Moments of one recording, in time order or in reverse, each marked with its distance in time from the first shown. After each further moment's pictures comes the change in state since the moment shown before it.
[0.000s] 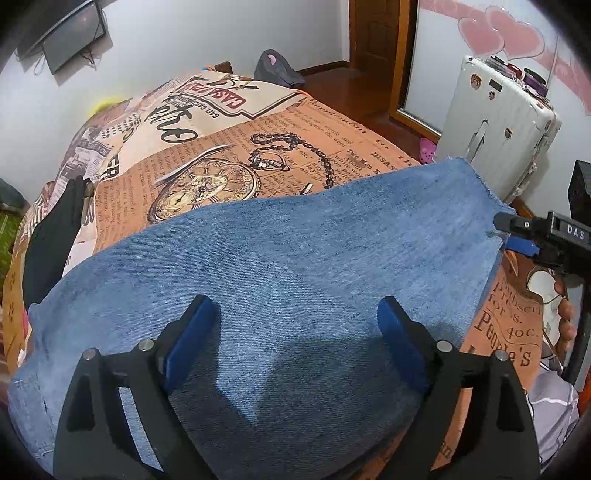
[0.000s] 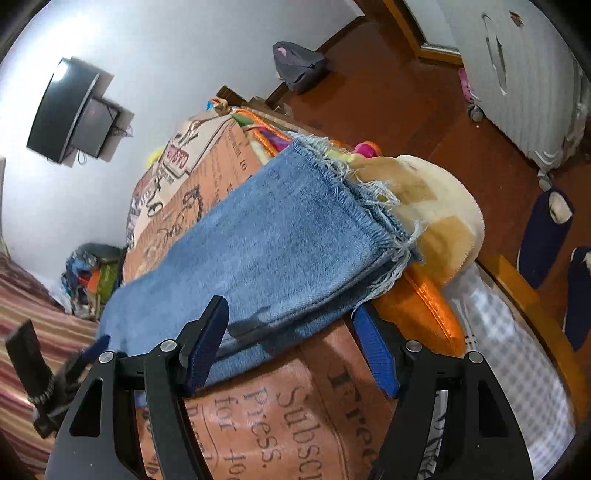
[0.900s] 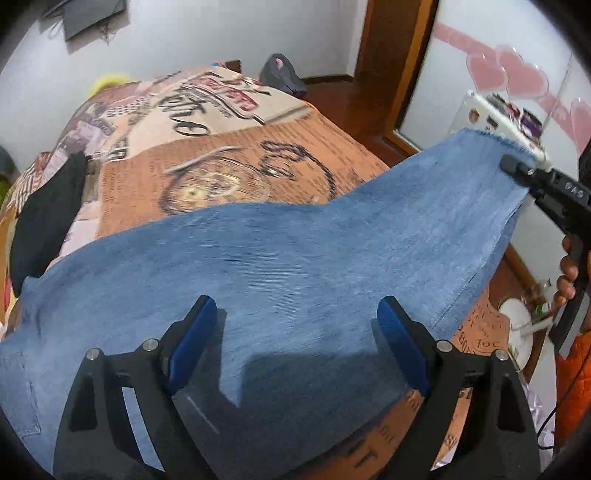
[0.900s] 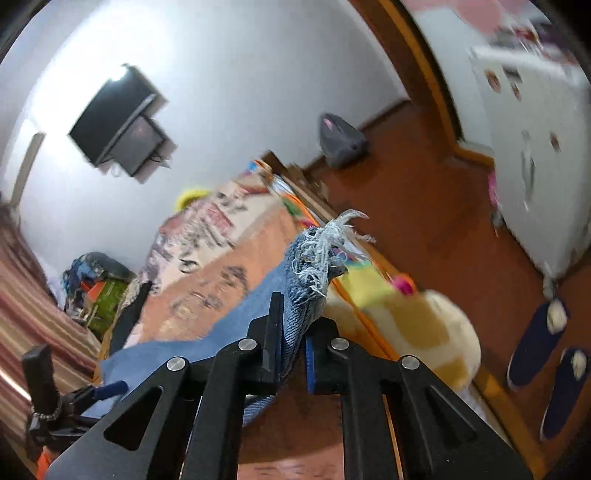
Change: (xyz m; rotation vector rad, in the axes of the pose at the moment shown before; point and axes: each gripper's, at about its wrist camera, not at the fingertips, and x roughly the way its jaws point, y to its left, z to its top) left arm -0.029 0.035 -0.002 -0.135 -0.034 -0.098; right arm -0.051 0.069 0.043 -0.261 -0.275 0.029
